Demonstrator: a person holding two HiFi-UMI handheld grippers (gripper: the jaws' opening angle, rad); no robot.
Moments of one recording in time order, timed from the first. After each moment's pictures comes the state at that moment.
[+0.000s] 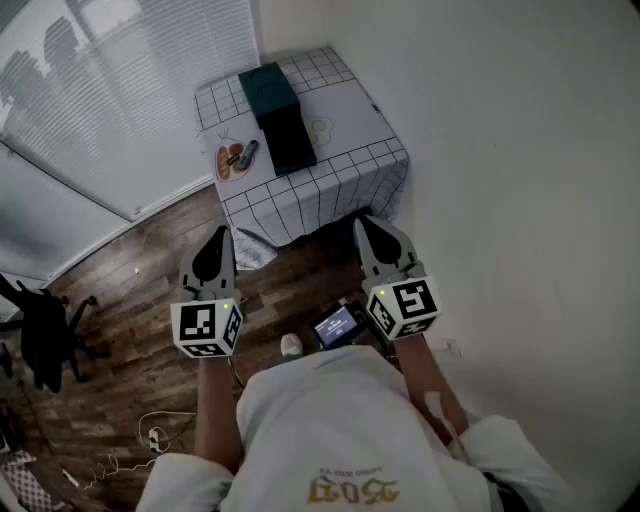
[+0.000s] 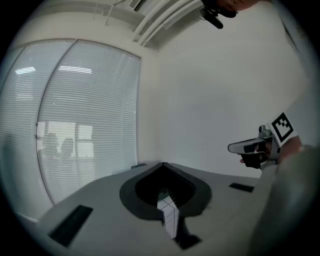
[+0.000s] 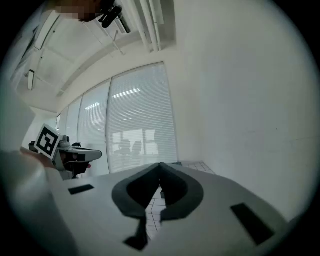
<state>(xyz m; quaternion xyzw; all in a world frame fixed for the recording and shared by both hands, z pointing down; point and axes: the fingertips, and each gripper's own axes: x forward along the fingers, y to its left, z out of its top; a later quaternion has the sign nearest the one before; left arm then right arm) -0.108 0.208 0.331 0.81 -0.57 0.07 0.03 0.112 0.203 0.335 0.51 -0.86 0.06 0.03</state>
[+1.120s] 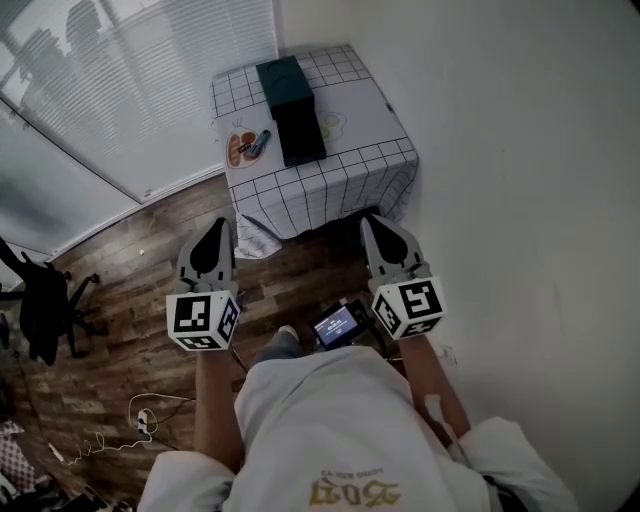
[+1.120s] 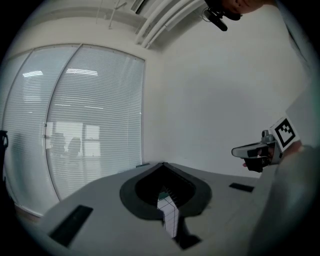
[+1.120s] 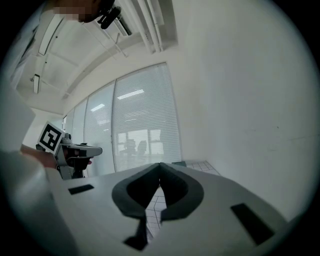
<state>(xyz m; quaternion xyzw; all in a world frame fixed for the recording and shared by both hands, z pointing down) -0.110 0.224 0.321 0.80 -0.60 0.06 0.03 0.122 0.211 0.335 0.49 -0.87 0.06 0.03</state>
